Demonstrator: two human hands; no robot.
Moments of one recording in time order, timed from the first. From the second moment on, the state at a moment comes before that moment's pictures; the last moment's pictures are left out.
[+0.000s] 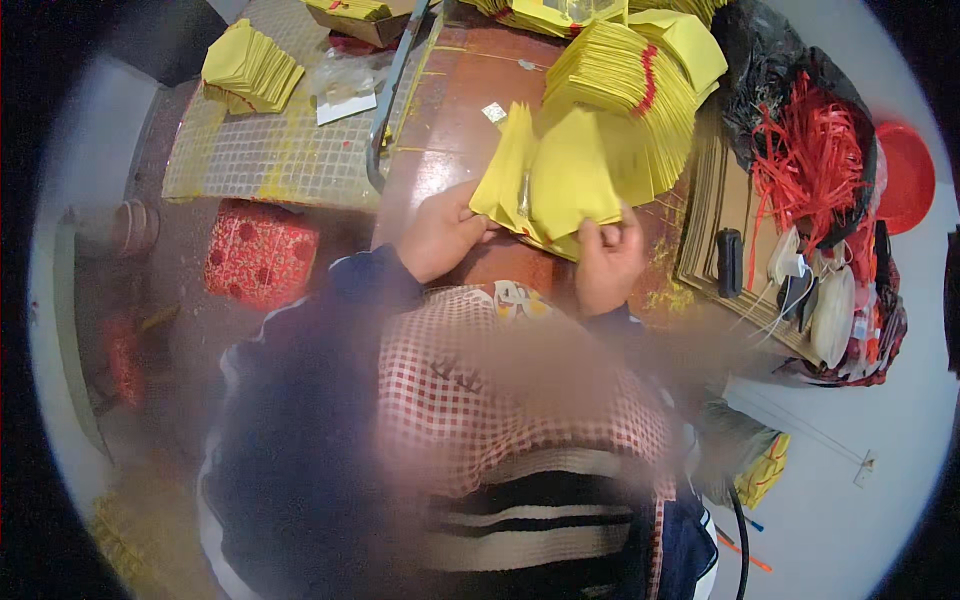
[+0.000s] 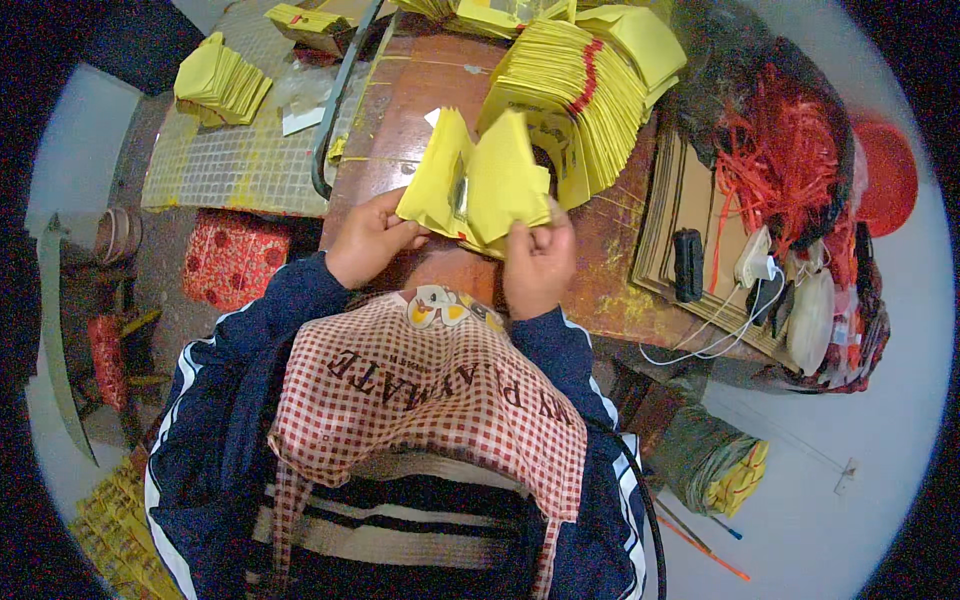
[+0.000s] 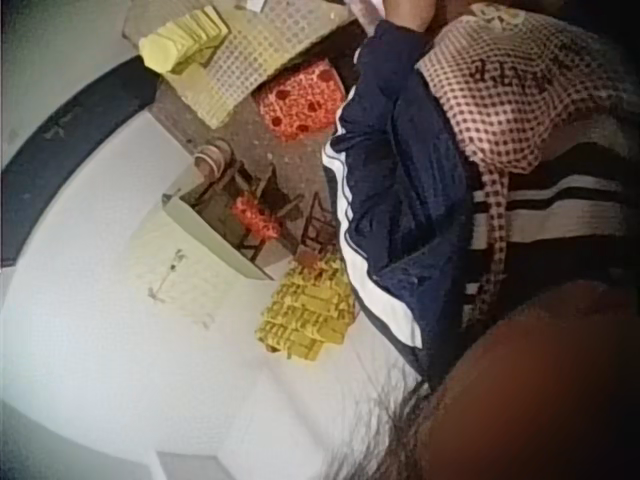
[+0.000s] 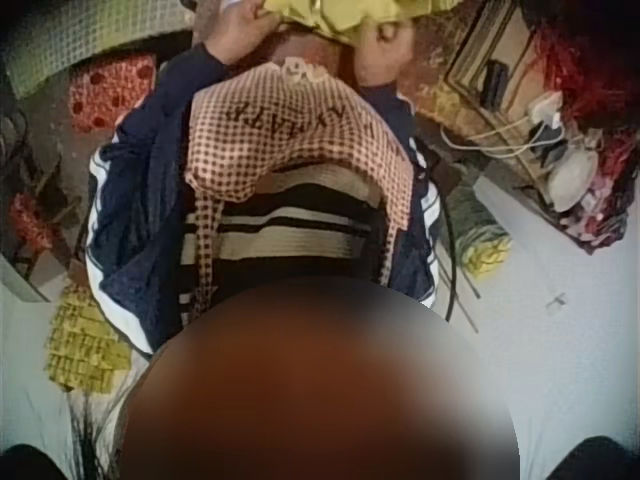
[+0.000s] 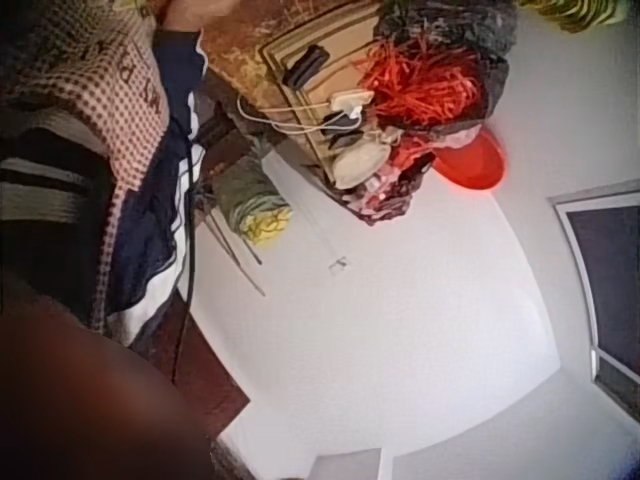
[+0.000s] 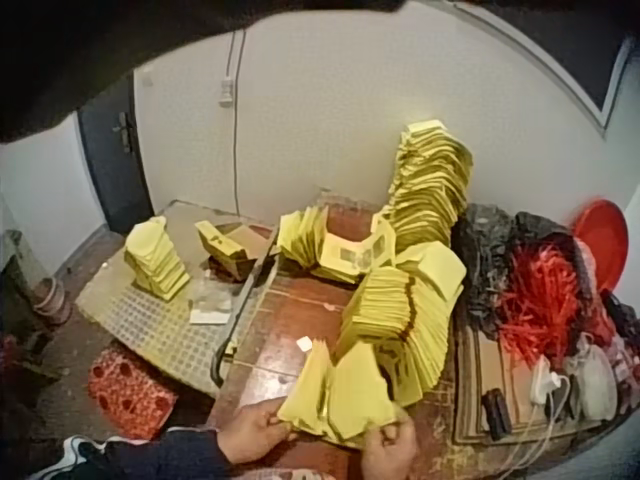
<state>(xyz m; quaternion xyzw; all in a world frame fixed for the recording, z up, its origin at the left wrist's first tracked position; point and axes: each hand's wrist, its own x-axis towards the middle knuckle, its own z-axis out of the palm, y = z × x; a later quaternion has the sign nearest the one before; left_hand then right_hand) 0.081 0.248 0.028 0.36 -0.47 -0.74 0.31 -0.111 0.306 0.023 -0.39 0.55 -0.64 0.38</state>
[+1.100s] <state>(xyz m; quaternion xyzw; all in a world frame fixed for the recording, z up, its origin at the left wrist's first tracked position) 0.111 0.246 0.019 0.39 -0.43 -0.76 0.28 -0.126 0.304 0.044 -0.40 0.53 -0.69 0.28</state>
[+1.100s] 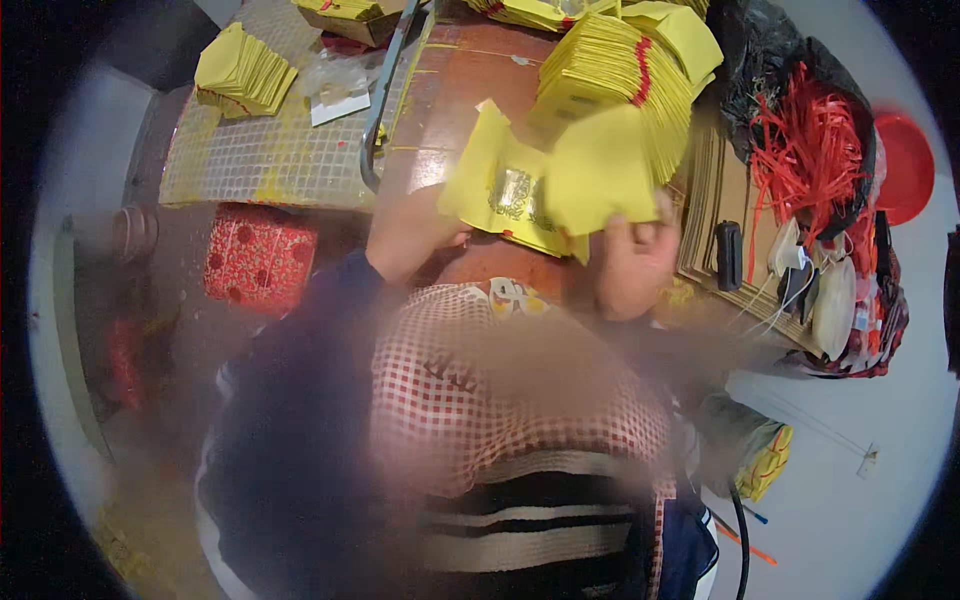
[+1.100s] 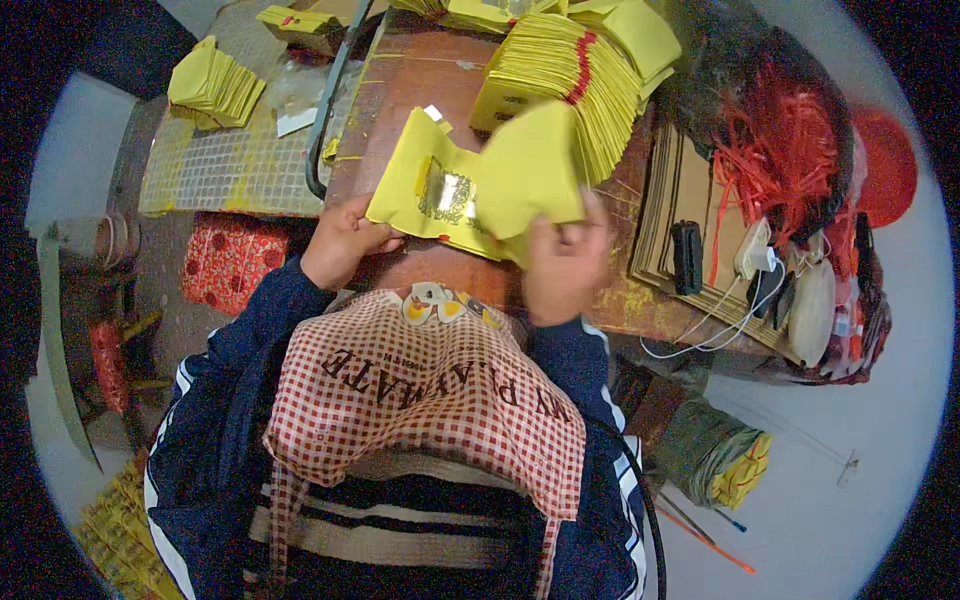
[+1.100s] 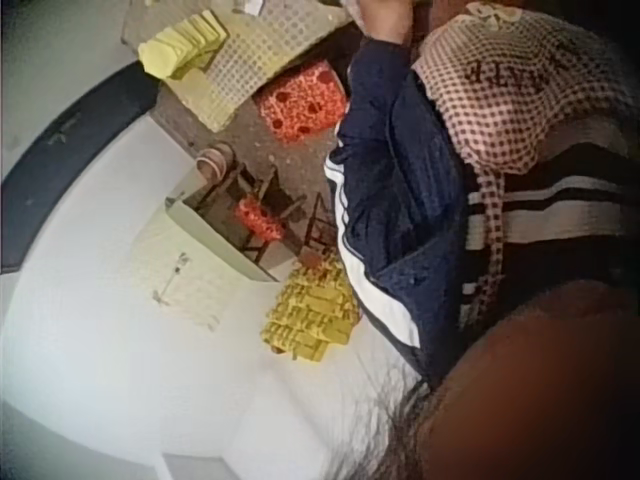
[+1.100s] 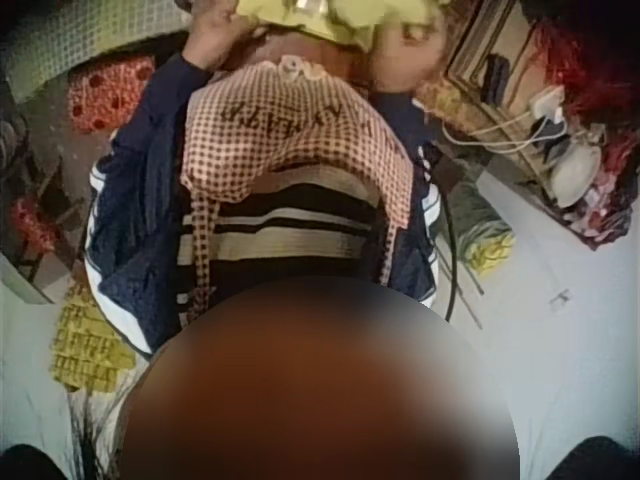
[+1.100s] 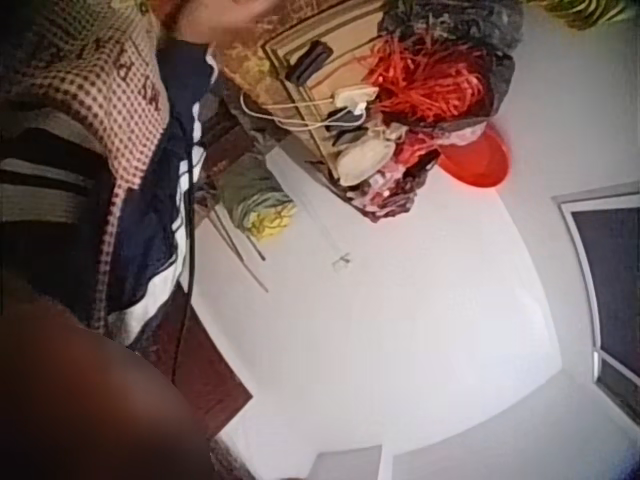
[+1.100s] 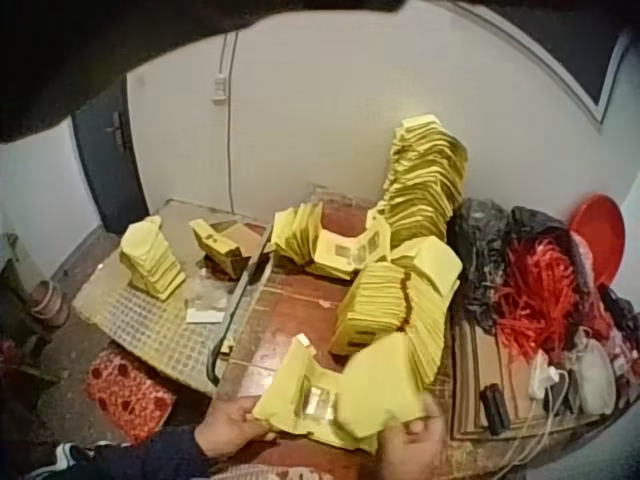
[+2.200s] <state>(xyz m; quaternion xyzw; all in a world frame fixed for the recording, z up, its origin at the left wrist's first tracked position) 0.118 0.235 -0.016 0.37 -0.67 -0.54 0.34 -0.109 0.315 0.007 -0.61 0.57 -0.45 0.31</state>
